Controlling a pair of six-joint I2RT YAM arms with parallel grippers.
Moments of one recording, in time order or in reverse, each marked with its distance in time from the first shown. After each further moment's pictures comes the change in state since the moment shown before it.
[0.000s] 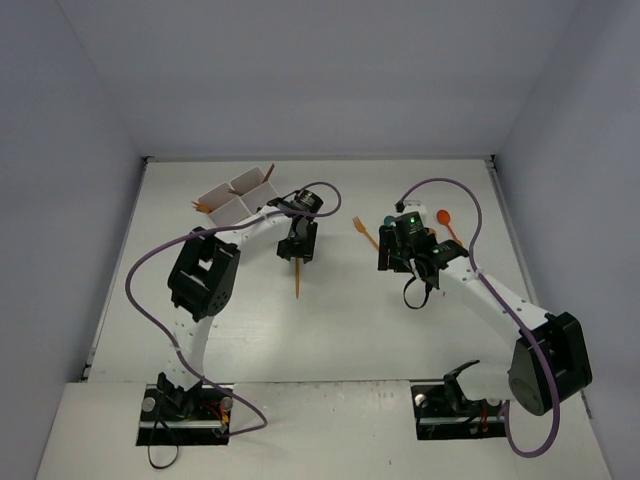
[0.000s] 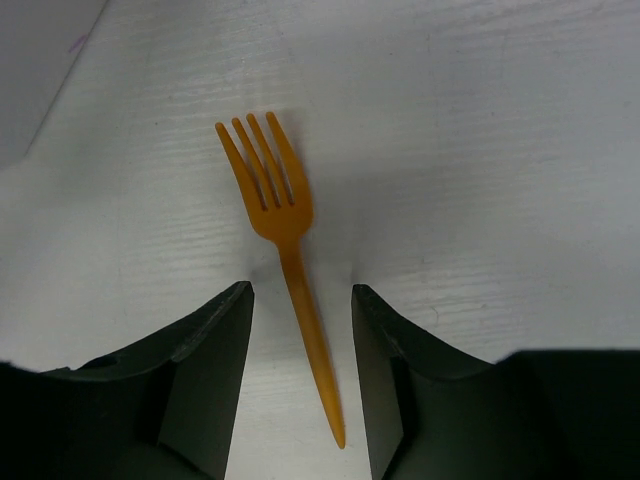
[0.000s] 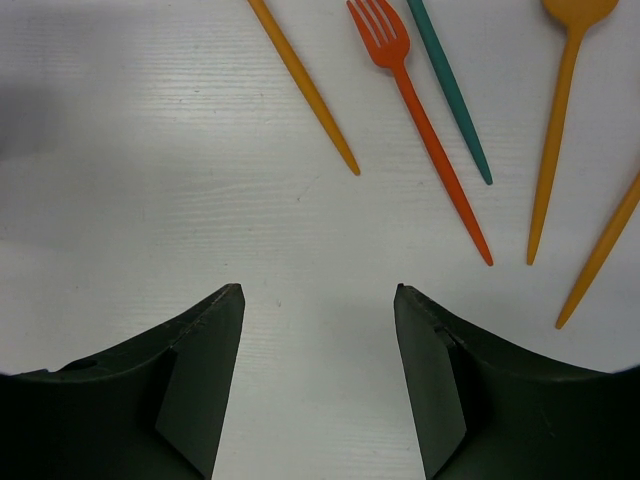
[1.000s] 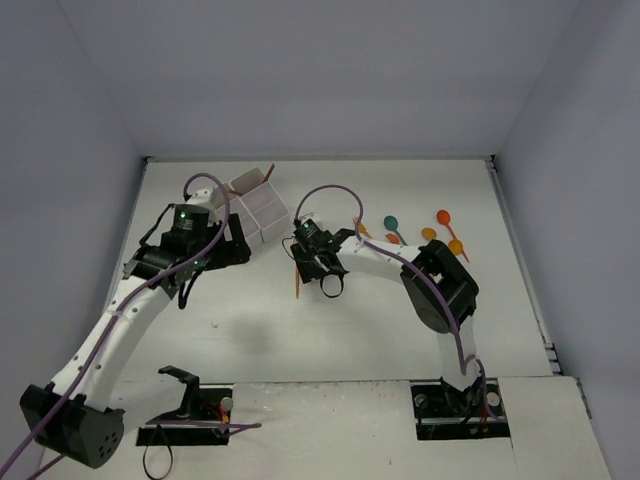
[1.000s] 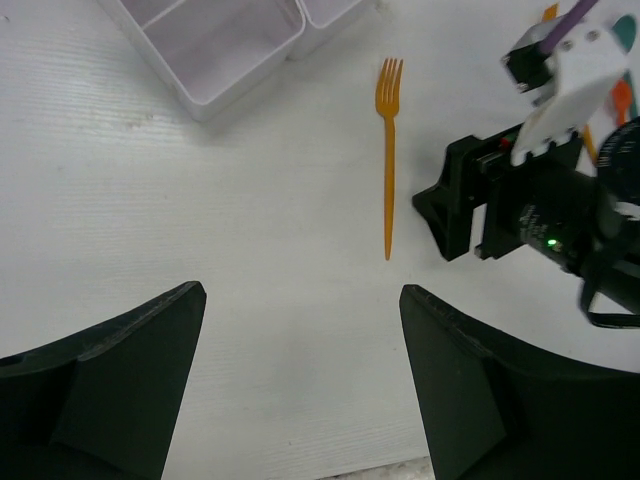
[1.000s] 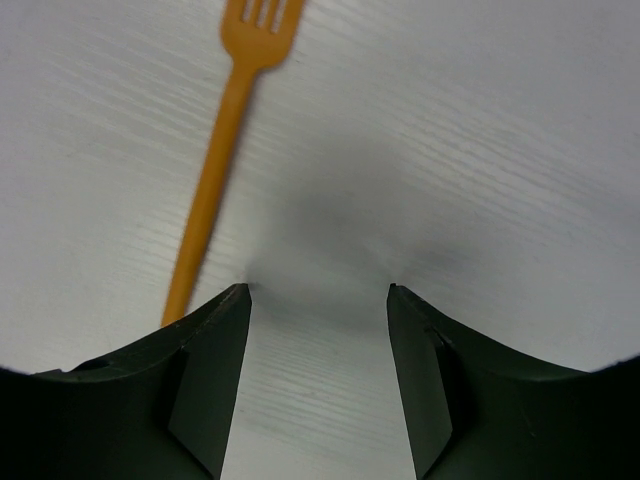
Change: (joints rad) left arm 0.265 -1.054 -0.552 0.011 0.080 -0.028; right arm 0.355 0.710 0.495 0.034 -0.046 -0.025
